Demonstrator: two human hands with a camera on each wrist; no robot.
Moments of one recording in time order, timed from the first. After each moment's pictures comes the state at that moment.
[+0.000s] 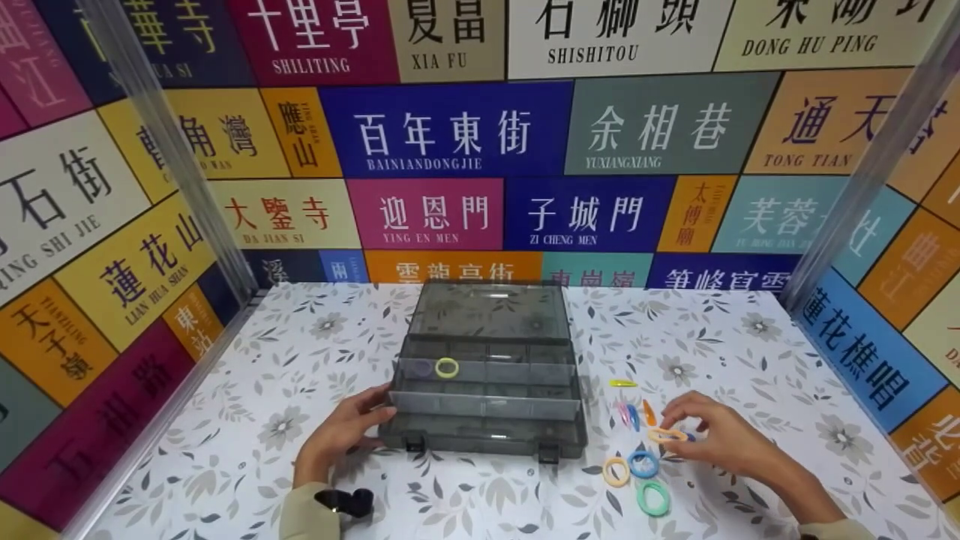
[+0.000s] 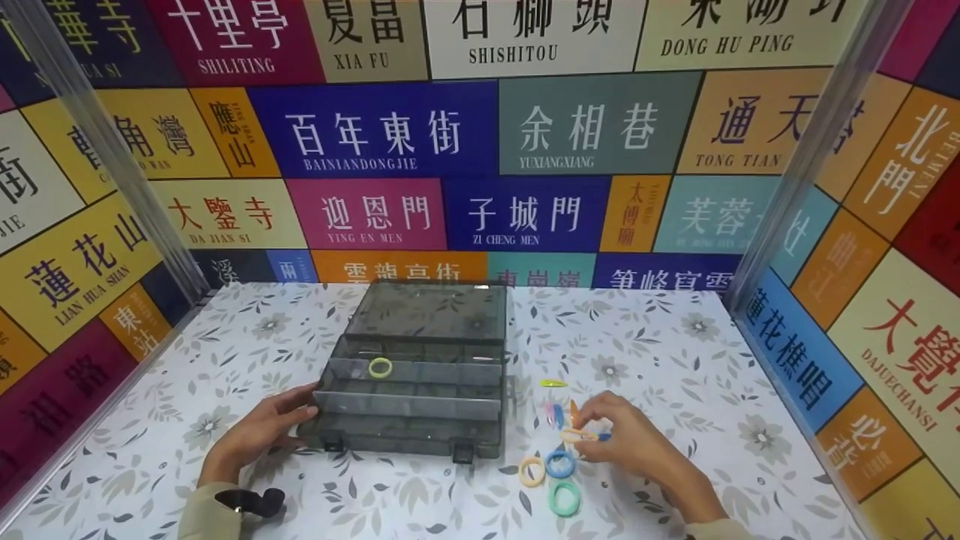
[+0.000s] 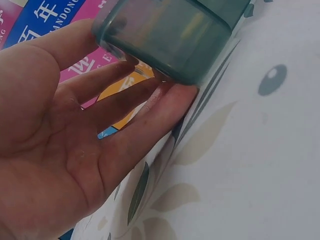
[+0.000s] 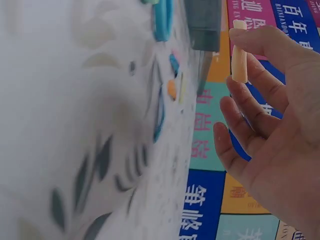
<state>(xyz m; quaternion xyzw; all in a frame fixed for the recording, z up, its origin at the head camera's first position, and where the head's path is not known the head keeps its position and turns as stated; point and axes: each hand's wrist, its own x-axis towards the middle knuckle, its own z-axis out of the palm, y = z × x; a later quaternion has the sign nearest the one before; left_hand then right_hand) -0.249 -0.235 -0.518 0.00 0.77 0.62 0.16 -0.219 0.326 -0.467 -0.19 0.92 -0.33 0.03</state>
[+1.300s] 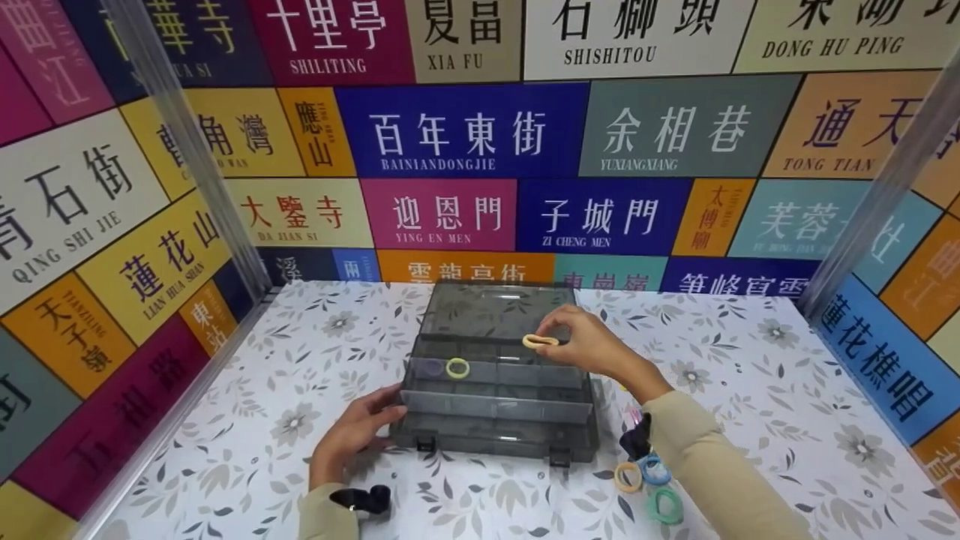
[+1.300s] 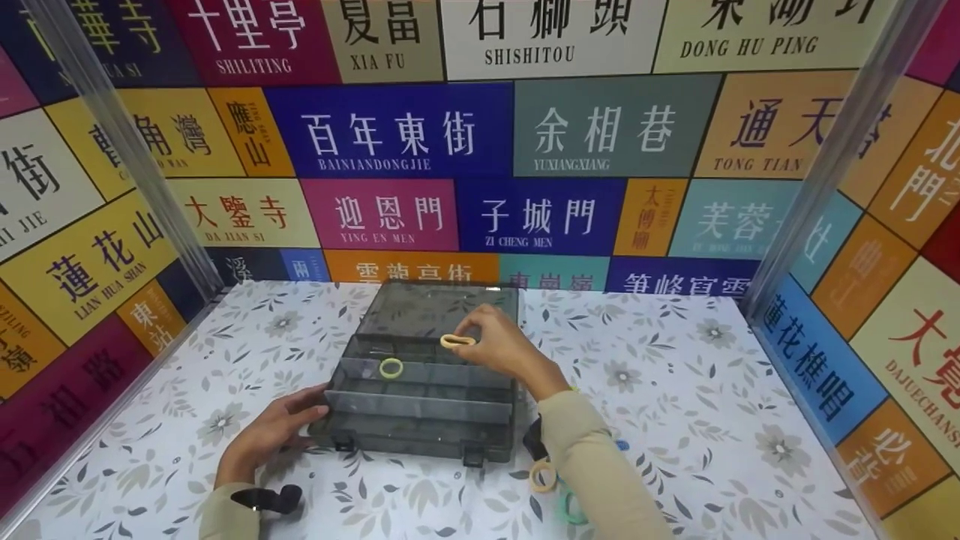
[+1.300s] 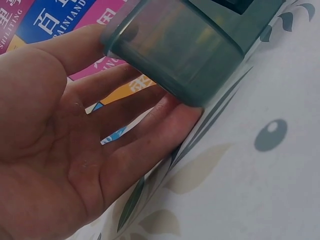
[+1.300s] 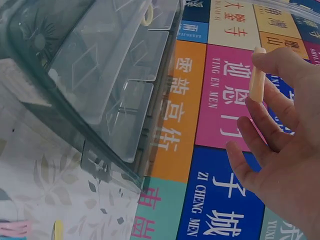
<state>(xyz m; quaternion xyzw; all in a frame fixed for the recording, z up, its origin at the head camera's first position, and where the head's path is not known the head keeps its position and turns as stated) -0.244 -0.229 -0.519 -0.02 0.78 0.62 0.13 -0.318 0.151 -0.404 -0.25 0.90 -0.35 0.01</state>
